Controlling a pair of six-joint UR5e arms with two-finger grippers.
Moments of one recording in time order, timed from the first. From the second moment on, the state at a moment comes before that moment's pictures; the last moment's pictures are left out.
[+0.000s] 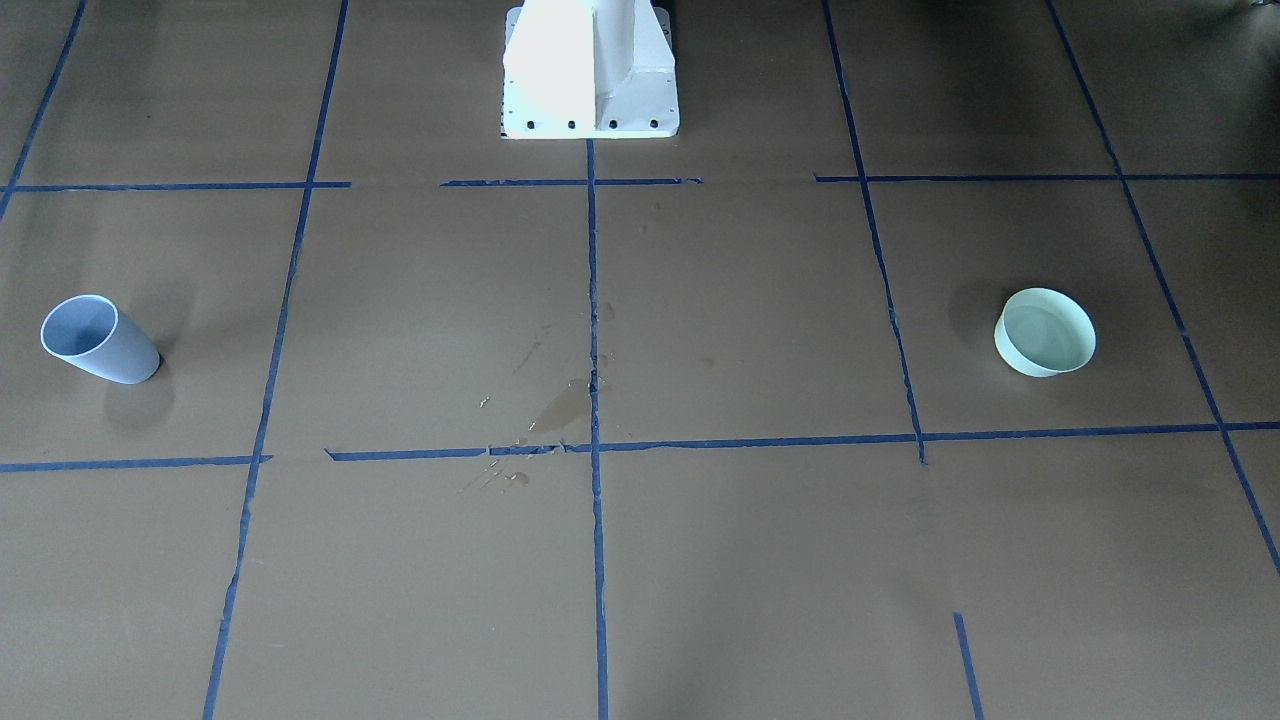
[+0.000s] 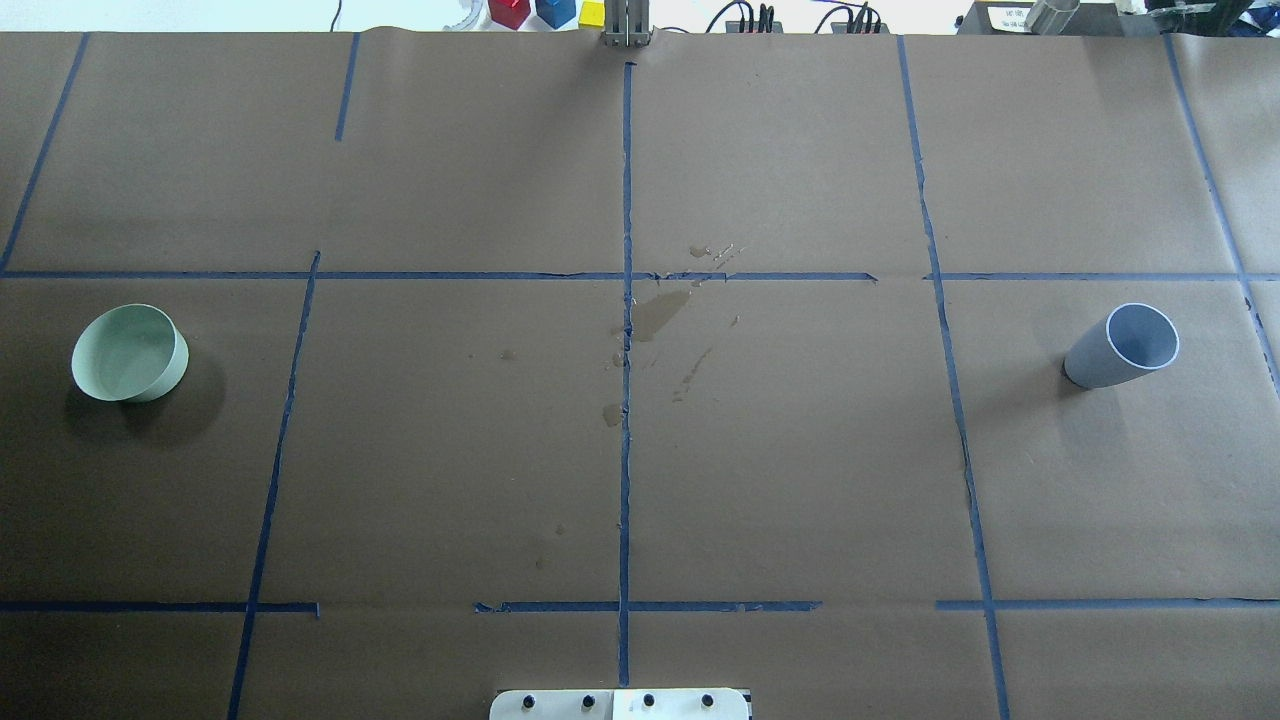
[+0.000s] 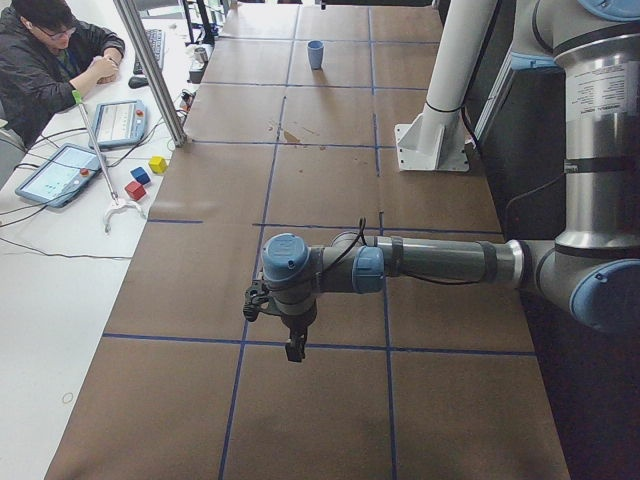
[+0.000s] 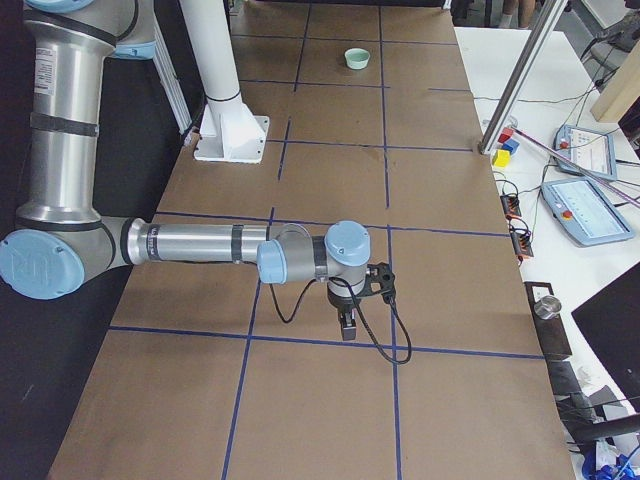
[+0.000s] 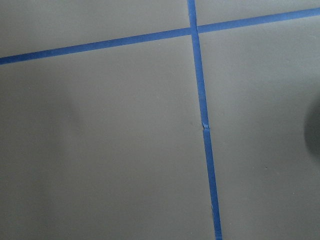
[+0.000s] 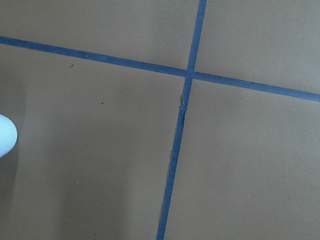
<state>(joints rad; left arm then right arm) -1.53 -1.44 -1.72 -1.50 -2.29 0.13 1.48 -1.72 1.73 -1.45 2.30 -0.01</state>
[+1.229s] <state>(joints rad) -1.49 -1.55 -1.75 -1.53 -2.28 0.11 1.47 -1.71 1.74 -1.45 2.30 -0.01</state>
